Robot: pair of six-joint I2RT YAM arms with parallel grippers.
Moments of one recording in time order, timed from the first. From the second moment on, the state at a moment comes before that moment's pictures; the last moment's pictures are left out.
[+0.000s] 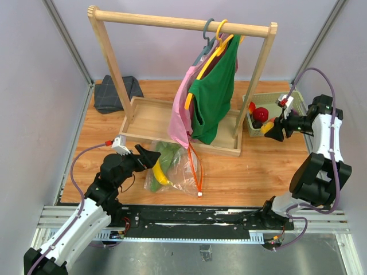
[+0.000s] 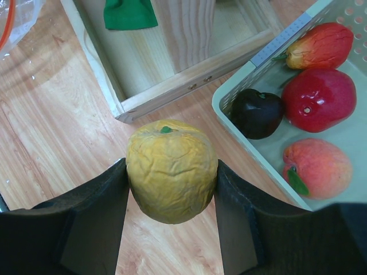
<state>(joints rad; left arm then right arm) -0.45 0.45 0.23 -0.05 0.01 -0.76 -0.42 1.52 1.33 -1.16 -0.96 -1.24</state>
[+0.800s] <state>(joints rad) -0.45 0.45 0.23 -0.05 0.01 -0.76 -0.42 1.58 1.37 -0.98 -0.95 -1.02</state>
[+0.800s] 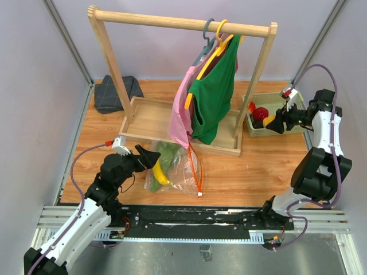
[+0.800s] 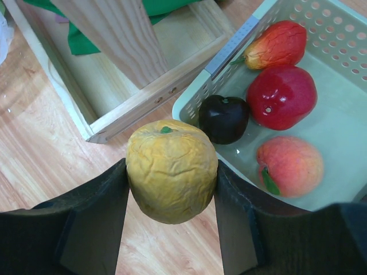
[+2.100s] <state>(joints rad) -0.45 0.45 0.21 -0.05 0.00 -0.76 -0.36 1.76 1.39 -0.45 -0.57 -0.44</state>
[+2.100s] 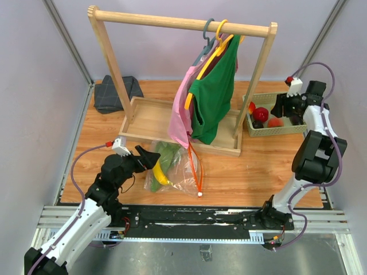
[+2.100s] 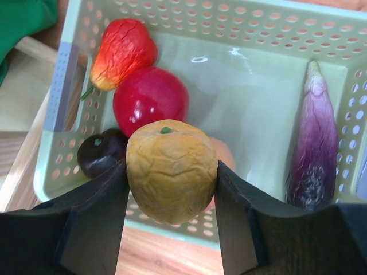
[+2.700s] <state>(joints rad) -0.45 0.42 0.21 -0.06 -0.01 -0.76 -0.35 1.85 1.49 -0.37 -0.43 -0.37</state>
